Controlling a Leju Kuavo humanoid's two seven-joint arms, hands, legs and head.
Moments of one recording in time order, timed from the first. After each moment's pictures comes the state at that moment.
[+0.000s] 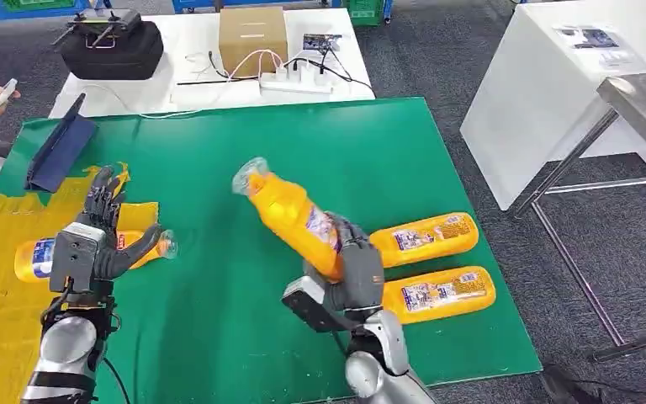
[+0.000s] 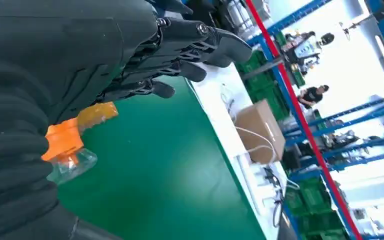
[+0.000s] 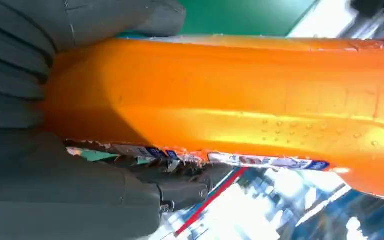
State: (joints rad) left arm -0.19 0.05 -0.04 -1.44 -0.28 0.07 -0.29; right arm -0.12 0.11 0.46 -1.15 0.86 -0.66 -0.18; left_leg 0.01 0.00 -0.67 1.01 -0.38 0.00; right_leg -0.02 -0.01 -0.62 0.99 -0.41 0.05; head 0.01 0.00
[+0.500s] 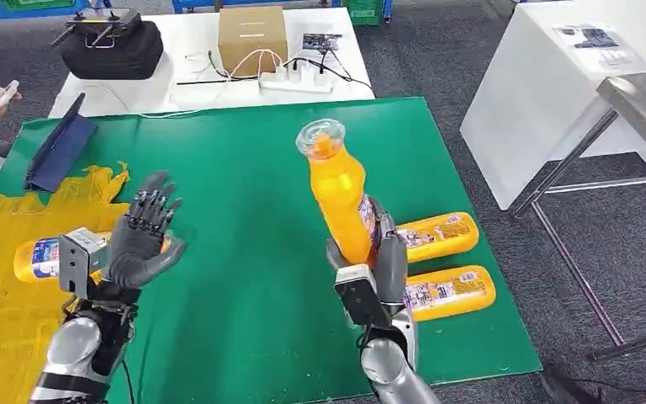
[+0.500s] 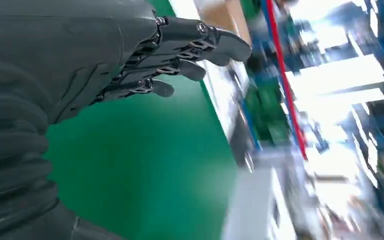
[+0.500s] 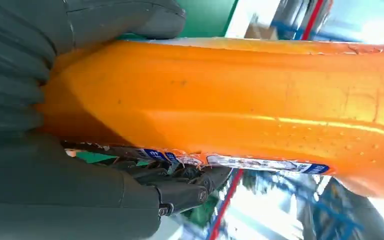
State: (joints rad) left arm -0.19 0.04 -0.15 -1.46 0.01 -0.26 -0.32; right arm -0.07 0.18 0.32 -1.26 0.49 -0.56 -0.46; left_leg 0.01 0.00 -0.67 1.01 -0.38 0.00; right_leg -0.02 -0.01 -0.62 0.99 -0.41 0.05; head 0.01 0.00
